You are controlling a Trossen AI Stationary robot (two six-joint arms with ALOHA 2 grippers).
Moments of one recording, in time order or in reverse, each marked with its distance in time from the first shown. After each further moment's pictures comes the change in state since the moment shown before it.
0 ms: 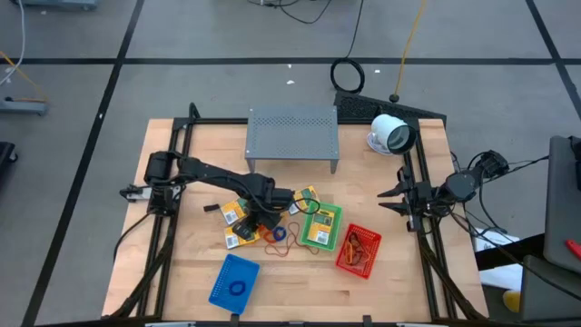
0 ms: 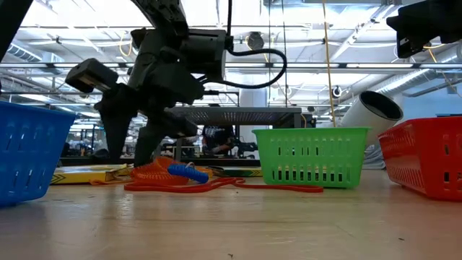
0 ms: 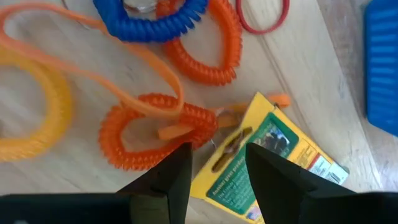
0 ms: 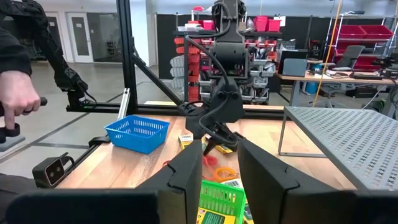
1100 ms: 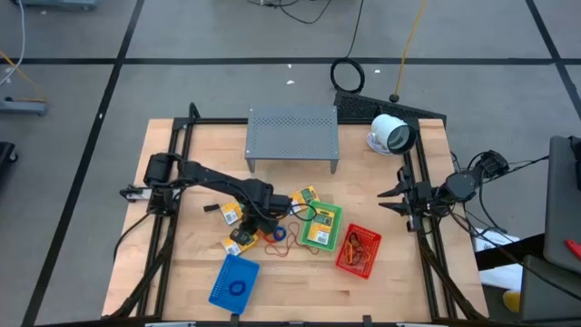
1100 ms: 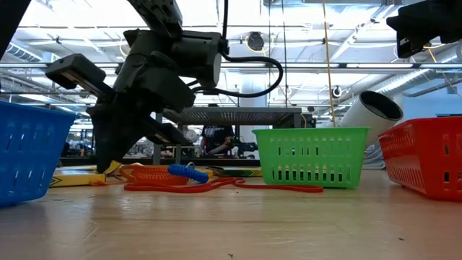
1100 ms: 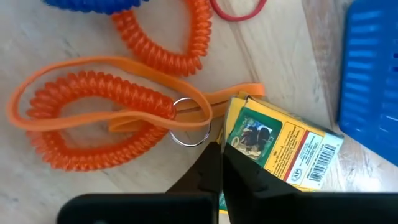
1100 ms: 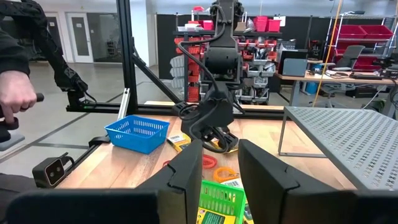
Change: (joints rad) left arm -0.034 0.001 -0.033 -0.007 0.032 -0.125; right arm 0.000 0.000 0.000 0.000 0.000 0.000
